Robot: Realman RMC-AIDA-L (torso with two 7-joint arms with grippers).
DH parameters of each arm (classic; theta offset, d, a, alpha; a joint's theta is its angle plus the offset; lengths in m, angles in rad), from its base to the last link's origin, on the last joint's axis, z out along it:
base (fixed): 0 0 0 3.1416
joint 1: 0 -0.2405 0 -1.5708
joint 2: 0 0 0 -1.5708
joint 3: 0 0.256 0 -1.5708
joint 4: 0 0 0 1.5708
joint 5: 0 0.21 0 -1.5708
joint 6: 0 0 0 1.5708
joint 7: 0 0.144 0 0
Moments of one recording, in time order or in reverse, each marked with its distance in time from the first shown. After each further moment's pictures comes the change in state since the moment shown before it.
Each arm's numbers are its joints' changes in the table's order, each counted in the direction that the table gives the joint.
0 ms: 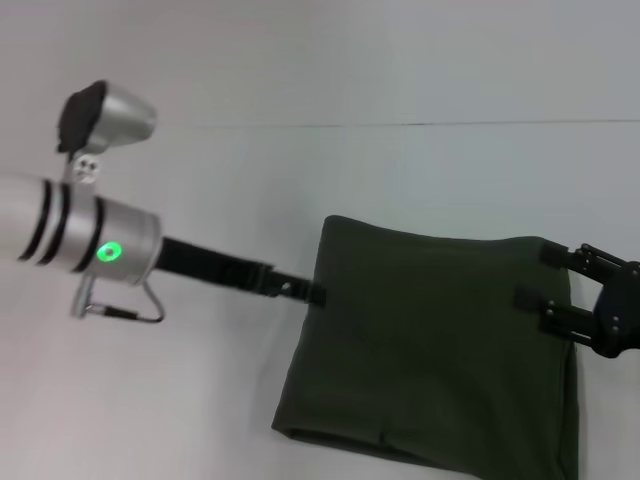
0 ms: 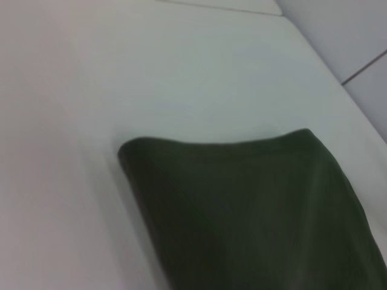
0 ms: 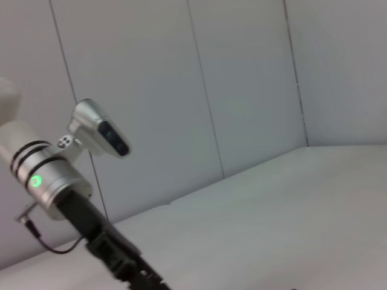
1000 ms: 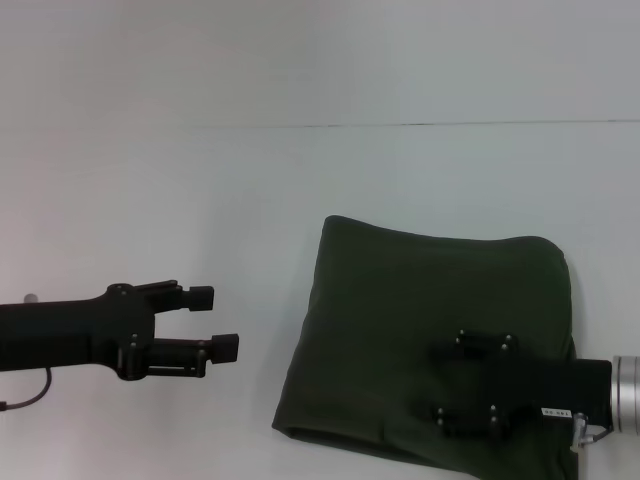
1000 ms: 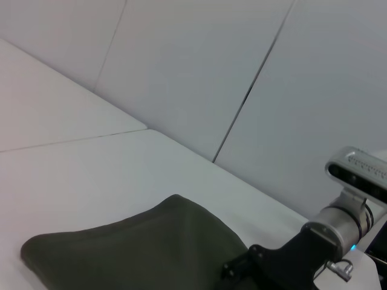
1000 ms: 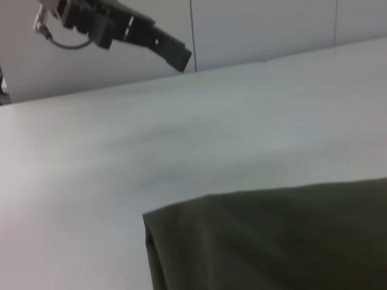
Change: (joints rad) left arm -0.305 0.020 -0.326 0.163 -0.156 0.437 0.670; right arm -0.128 -0.022 -0.263 0.129 -0.161 0.251 -0.168
